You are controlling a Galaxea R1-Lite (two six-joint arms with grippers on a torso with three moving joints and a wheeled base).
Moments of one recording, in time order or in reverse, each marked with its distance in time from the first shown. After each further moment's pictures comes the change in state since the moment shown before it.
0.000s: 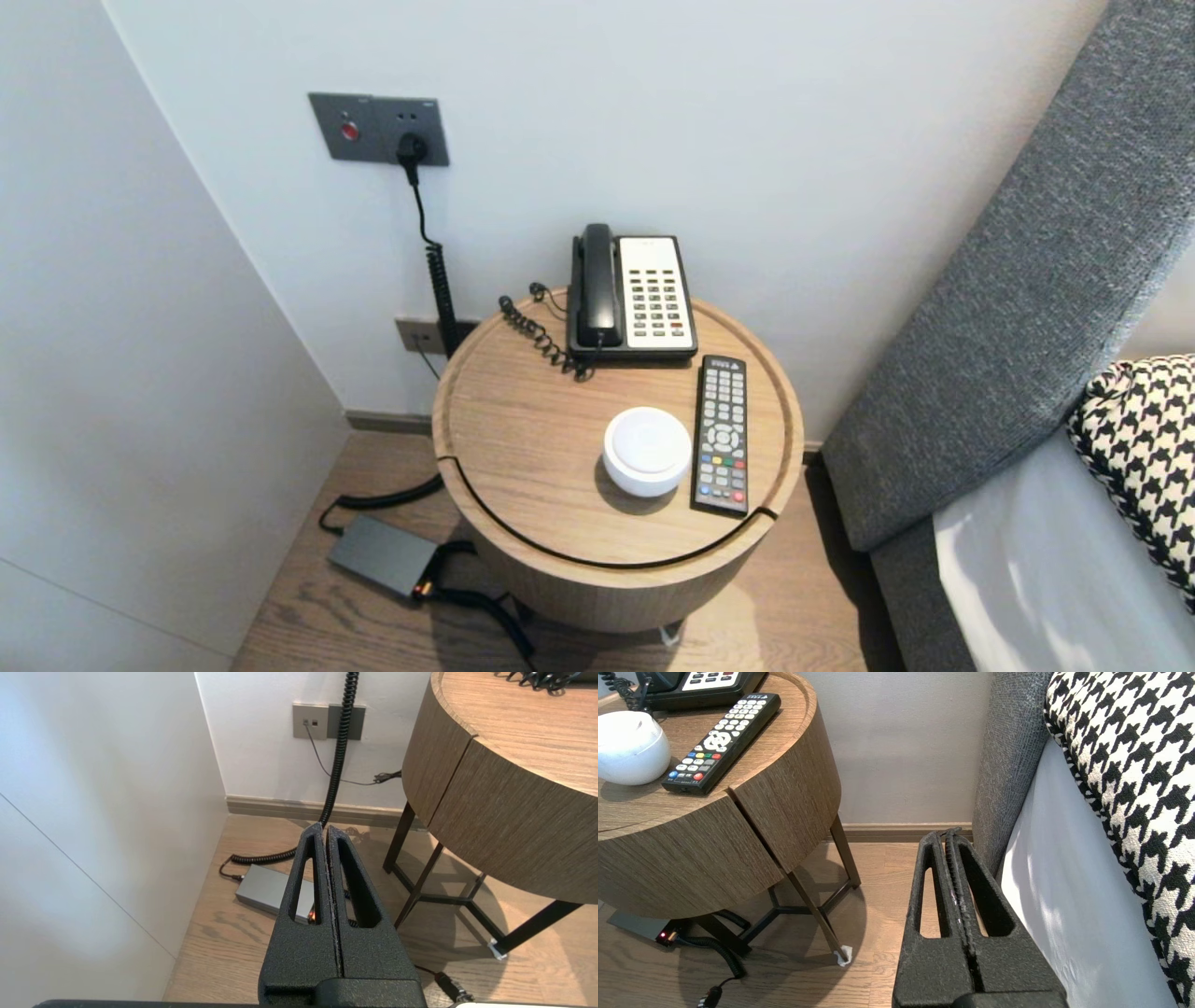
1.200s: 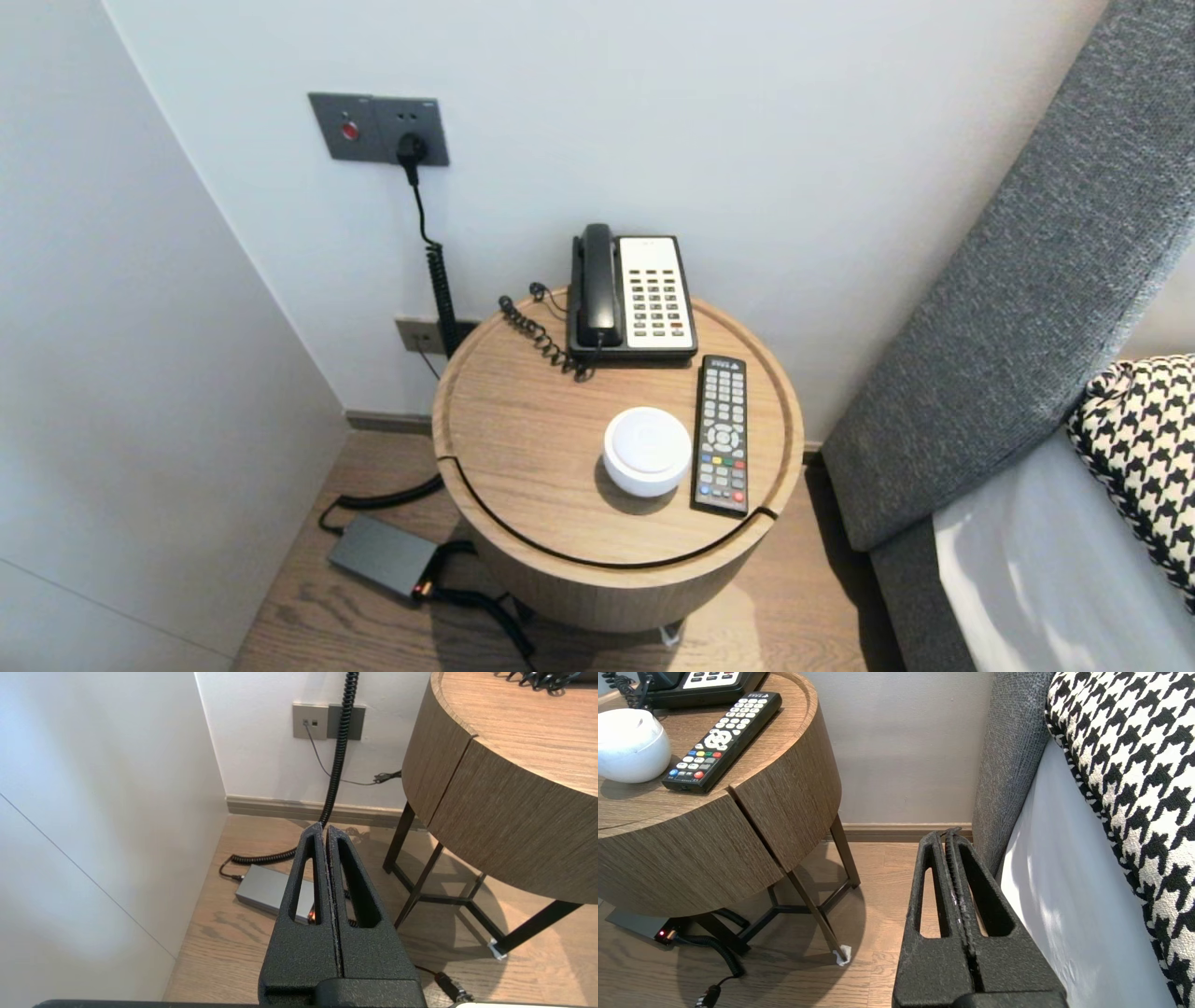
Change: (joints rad) left arm 0.000 0.000 0.000 0.000 0.000 0.000; right arm 0.000 0.000 0.000 -0.003 0.002 -0.007
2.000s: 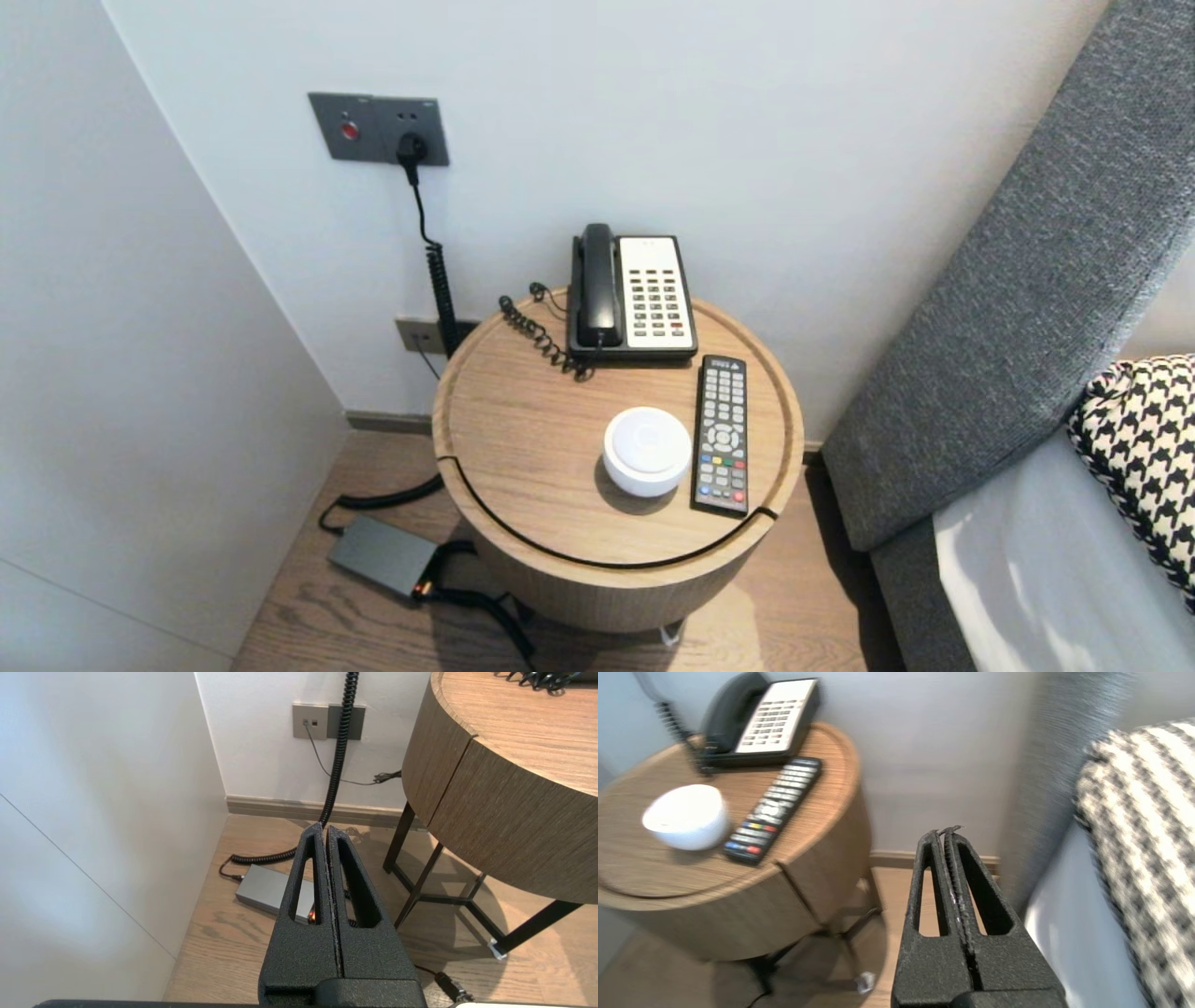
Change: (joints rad) left arm 0.000 0.000 0.000 0.000 0.000 0.000; right arm 0.120 0.447 -0.222 -0.293 -0.002 -0.003
